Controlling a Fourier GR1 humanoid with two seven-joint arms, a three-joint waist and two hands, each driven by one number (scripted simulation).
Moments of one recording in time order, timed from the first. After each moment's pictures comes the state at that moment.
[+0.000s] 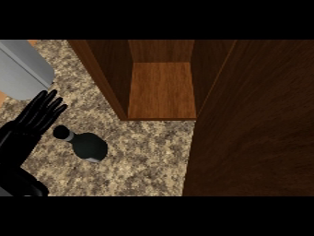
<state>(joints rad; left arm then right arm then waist) -0.03 0.27 0.16 -1.63 0.51 -0.54 0.10 -0.57 -0.23 0.00 -2.48 -0.10 -0.12 1.01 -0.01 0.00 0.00</state>
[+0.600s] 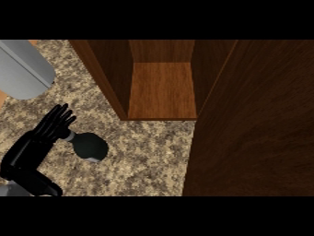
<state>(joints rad) -0.03 0.24 0.16 -1.38 0.31 -0.64 -0.15 -0.62 -0.24 -0.01 -2.48 -0.11 -0.13 1.02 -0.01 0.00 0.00</state>
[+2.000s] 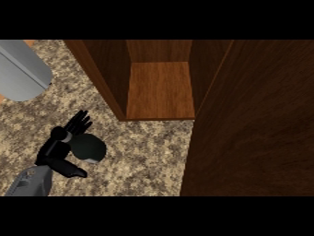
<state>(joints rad) -0.32 0.25 0.15 -0.60 0.04 -0.62 -0.57 -0.64 -0.25 0.02 -2.49 -0.09 -0.17 1.03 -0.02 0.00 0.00</state>
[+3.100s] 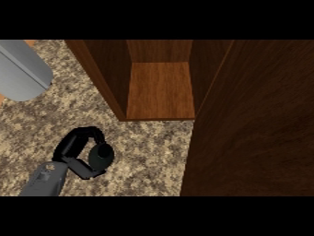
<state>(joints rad) -0.36 0.21 0.00 -0.57 -0.08 -0.49 -0.83 -0.64 -0.25 0.02 -2.48 -0.09 -0.18 1.03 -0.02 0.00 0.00</state>
